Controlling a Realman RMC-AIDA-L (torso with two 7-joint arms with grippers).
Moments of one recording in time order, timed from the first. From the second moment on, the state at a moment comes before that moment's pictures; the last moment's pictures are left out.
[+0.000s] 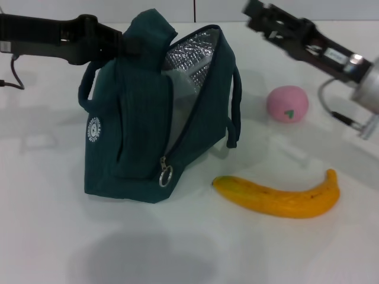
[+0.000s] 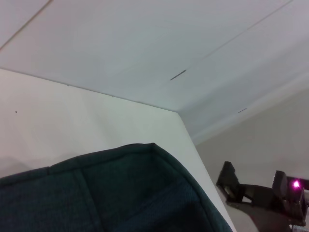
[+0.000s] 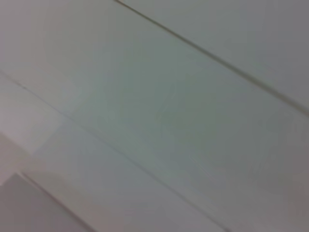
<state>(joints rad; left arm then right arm) -0.70 -1.94 0.66 0.88 2.03 1.77 -2.53 0.61 2.00 -1.67 -0.35 -0.46 -1.33 1.67</state>
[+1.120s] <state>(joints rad) -0.70 -1.94 0.66 0.88 2.04 1.76 -2.51 0.76 1.92 -1.22 -1.18 -2.20 -1.82 1.84</state>
